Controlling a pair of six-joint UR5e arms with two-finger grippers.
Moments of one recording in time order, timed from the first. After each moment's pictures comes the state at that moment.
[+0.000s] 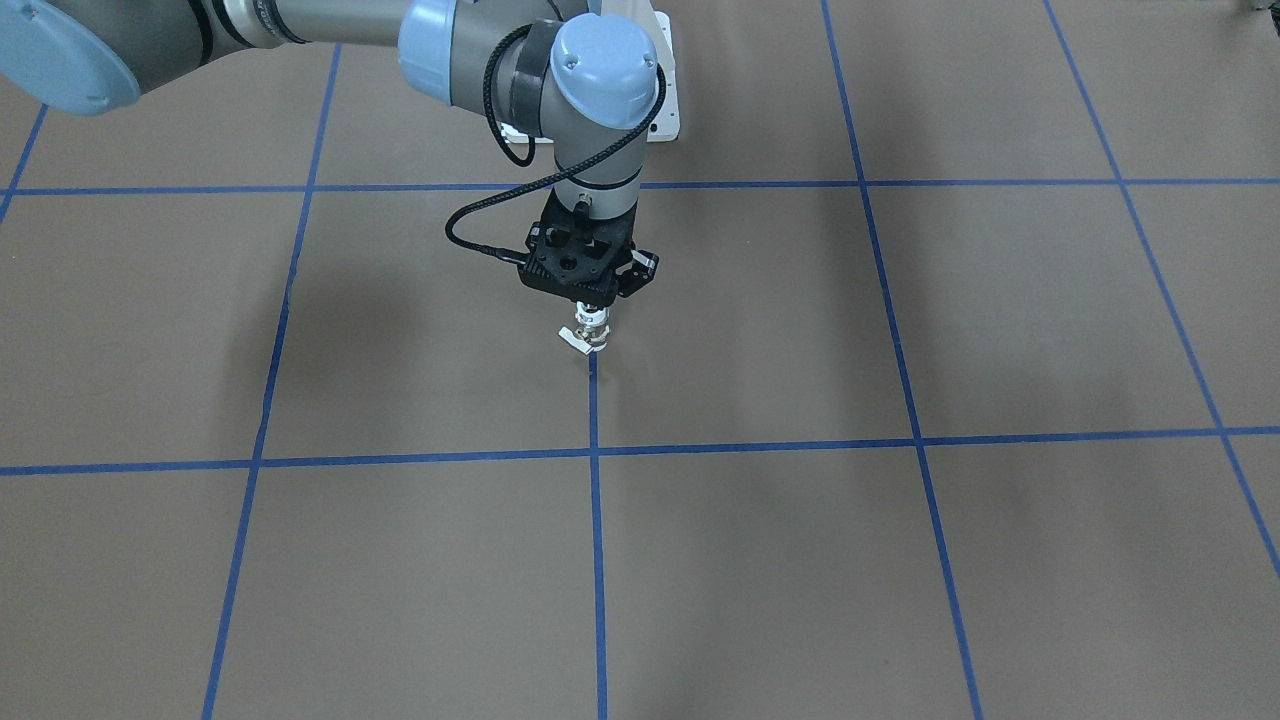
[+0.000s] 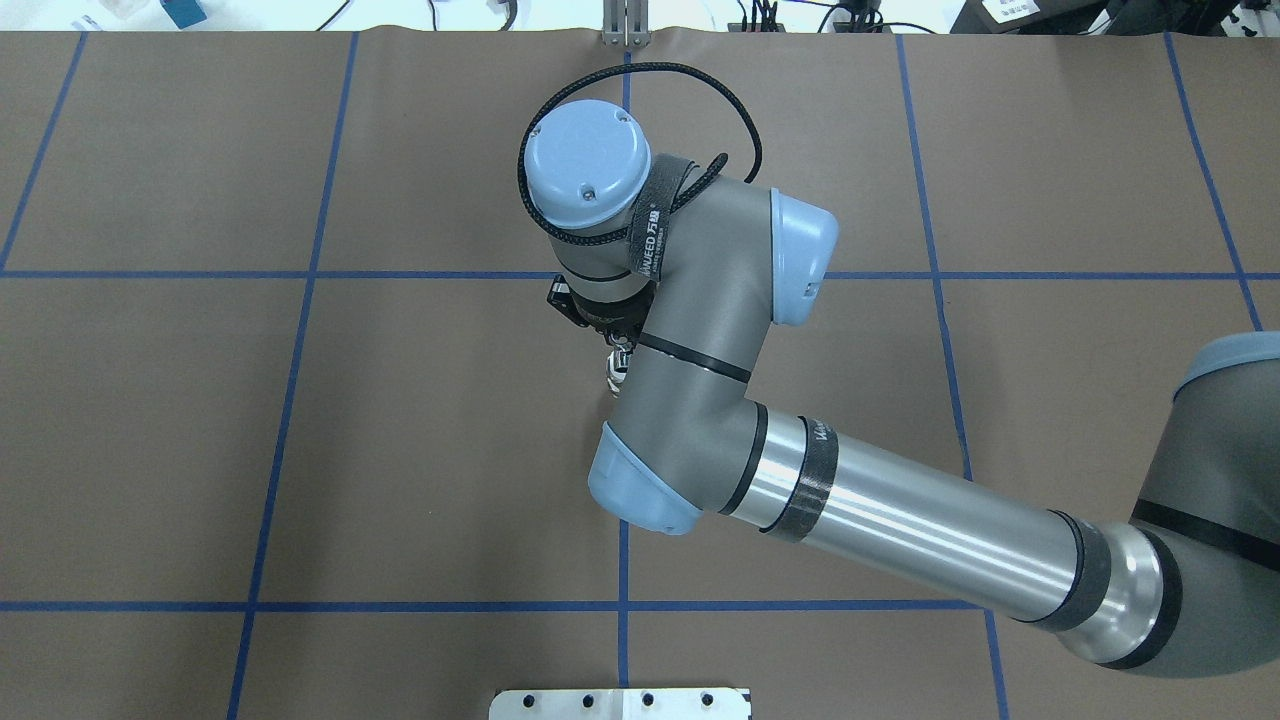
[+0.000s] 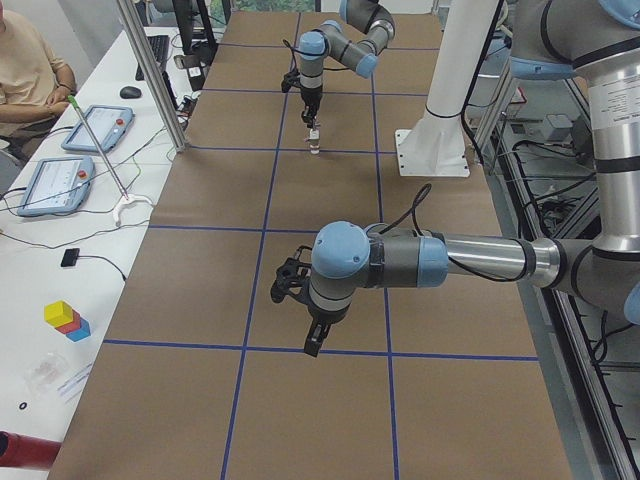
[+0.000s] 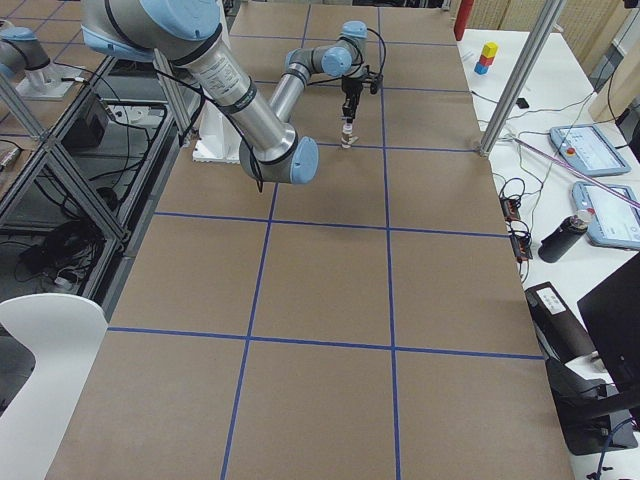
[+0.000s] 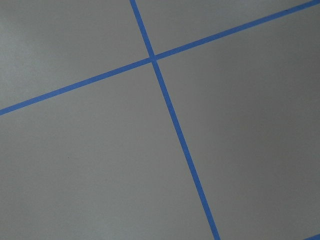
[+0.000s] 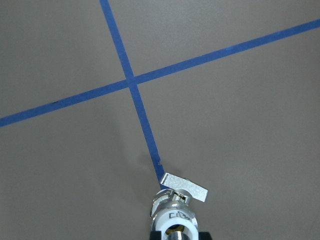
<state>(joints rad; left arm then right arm) -1.71 -1.32 -1.92 -1.48 -2.38 0.44 0.53 -0.62 1.51 -1.82 1.87 1.47</state>
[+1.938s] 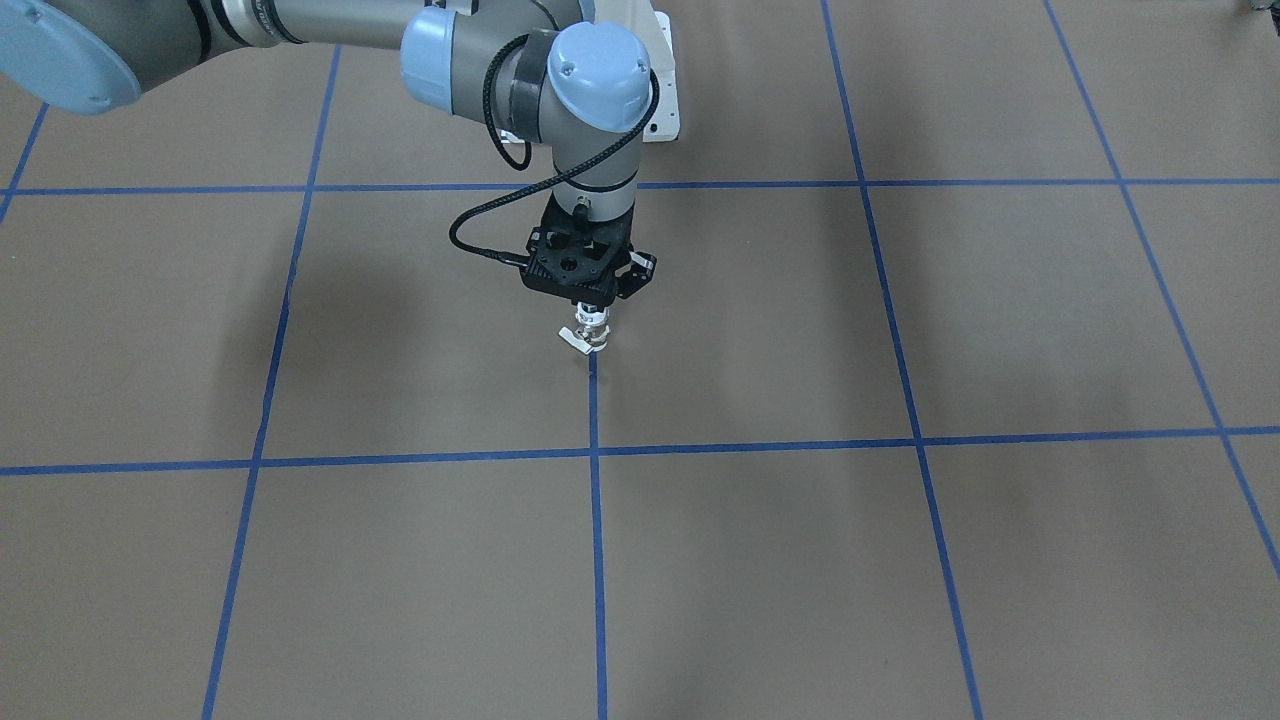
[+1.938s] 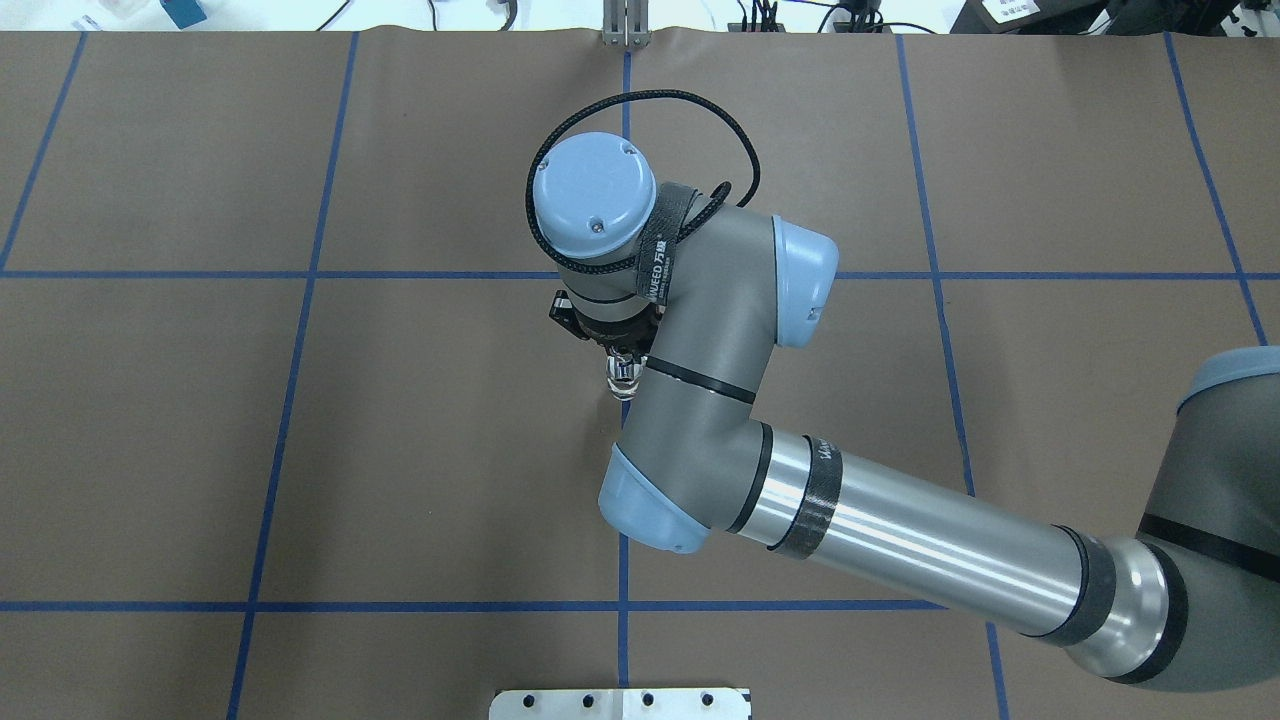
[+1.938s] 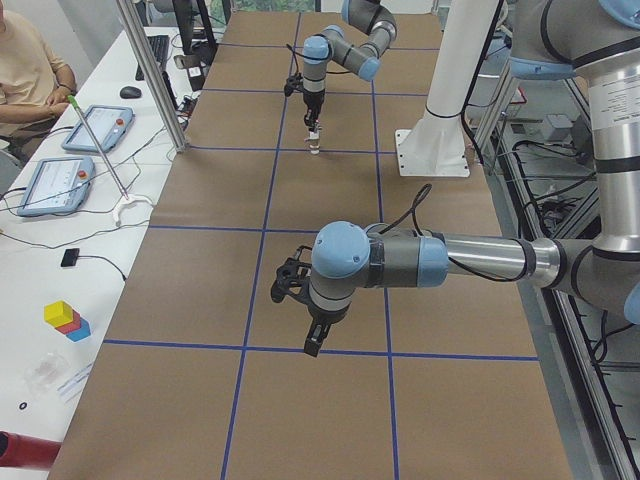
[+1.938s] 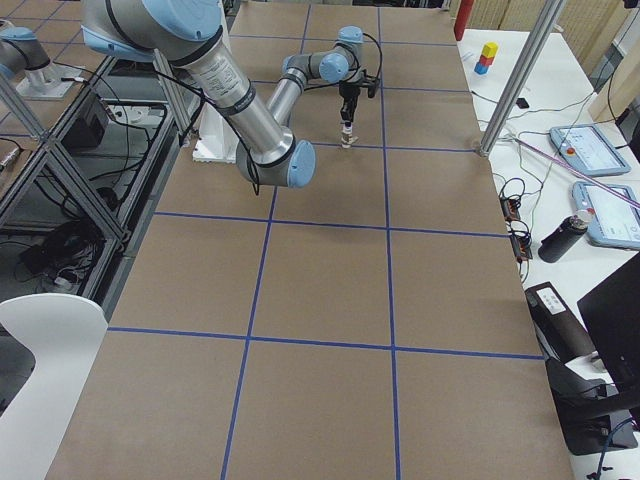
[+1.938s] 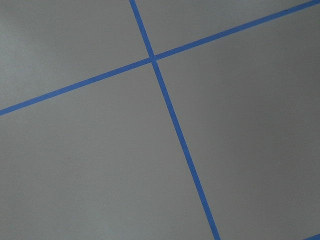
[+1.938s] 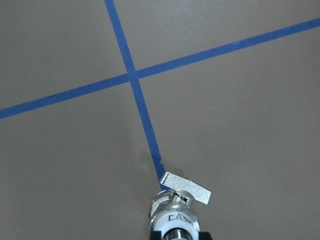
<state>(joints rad) -1.71 -1.32 -1.92 -1.48 -2.38 0.44 0.52 -0.64 1.51 -1.77 1.85 1.47</state>
